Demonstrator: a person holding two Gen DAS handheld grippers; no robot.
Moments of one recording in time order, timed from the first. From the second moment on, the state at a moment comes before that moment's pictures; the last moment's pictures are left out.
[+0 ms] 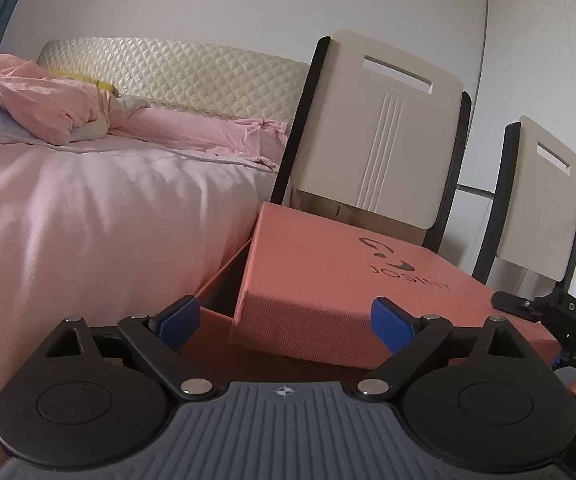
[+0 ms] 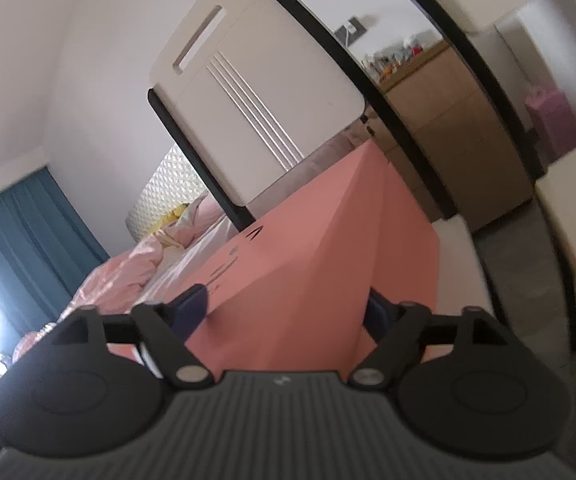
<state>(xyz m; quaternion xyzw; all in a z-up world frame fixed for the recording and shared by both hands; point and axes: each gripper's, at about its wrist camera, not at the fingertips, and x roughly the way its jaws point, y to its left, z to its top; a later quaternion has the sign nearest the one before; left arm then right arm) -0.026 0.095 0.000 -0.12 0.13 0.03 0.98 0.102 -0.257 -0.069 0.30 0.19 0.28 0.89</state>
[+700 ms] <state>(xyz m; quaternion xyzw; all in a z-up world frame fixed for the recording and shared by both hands) -0.029 0.083 -0.002 -0.08 0.12 0.06 0.99 0.045 -0.250 -0.046 0.09 0.15 0.31 0.93</state>
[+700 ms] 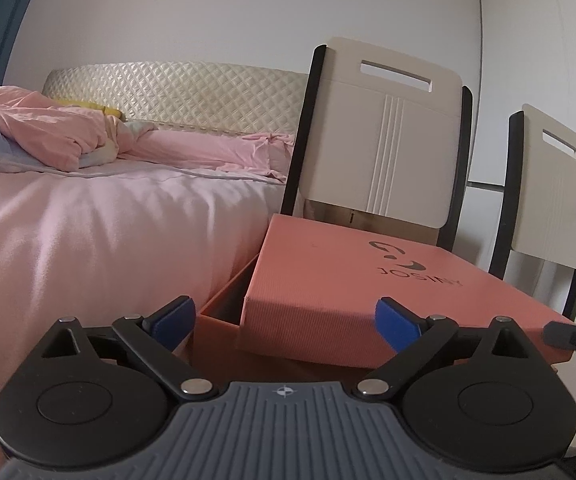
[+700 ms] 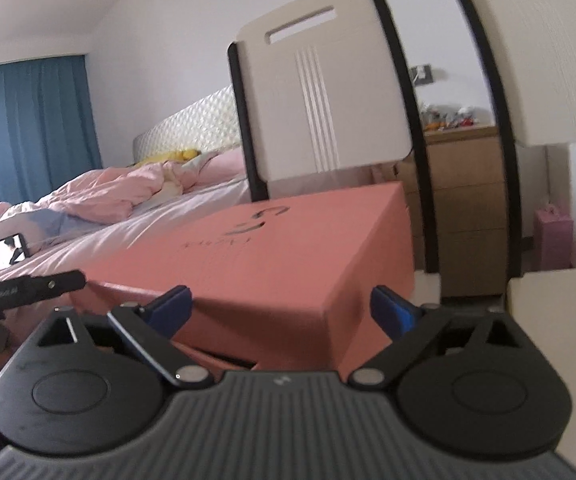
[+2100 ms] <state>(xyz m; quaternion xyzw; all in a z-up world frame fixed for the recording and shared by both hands) -0.023 0.079 -0.008 -0.07 0.14 0.07 0.98 0.028 -0.209 -0.040 -0.03 0.15 0.31 0.94</state>
